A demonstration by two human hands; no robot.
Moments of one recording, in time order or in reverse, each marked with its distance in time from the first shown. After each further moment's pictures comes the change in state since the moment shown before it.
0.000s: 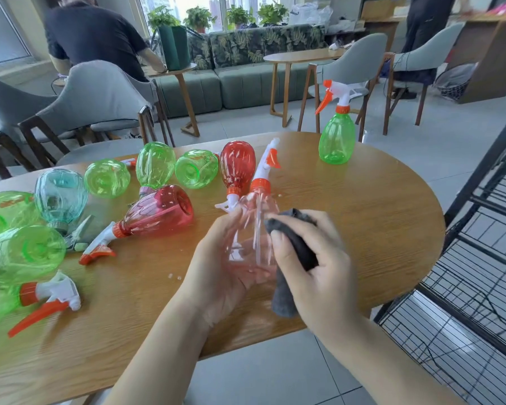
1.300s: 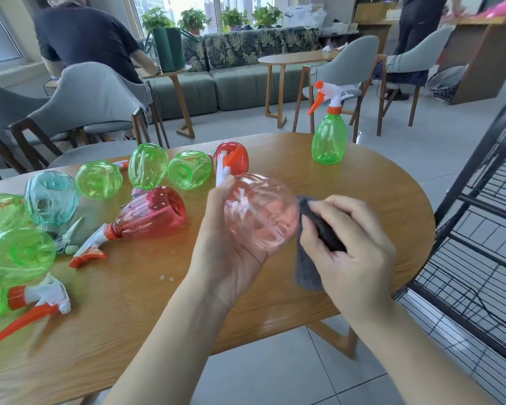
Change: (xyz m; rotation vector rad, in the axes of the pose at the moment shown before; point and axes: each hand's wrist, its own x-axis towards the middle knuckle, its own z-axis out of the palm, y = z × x) left_hand 0.017 0.003 0.028 -0.198 -0.050 0.084; right_hand 0.019 0.023 -0.038 -0.396 0.232 -0.305
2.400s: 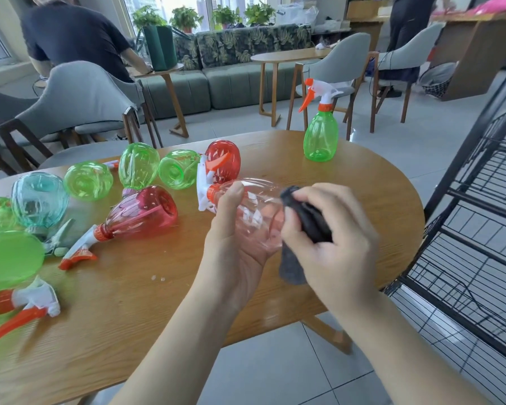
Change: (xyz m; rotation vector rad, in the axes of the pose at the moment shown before) left_hand 0.000 -0.016 0.011 0.111 0.094 0.110; right_hand 0.010 -0.012 0.002 0.106 -0.011 0.034
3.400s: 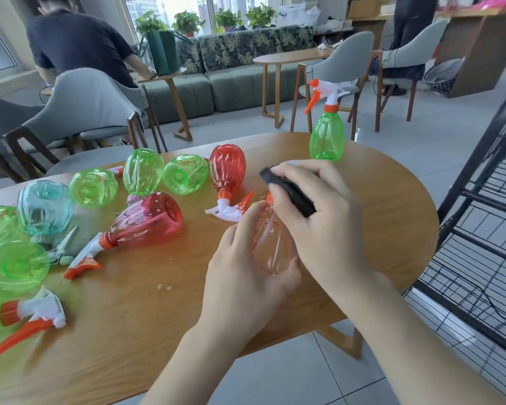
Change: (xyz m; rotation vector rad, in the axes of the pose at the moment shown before) left_hand -0.019 -0.017 -0.035 1.479 0.076 0.460; right_hand 0.027 0.004 0.029 0.029 -0.118 0.085
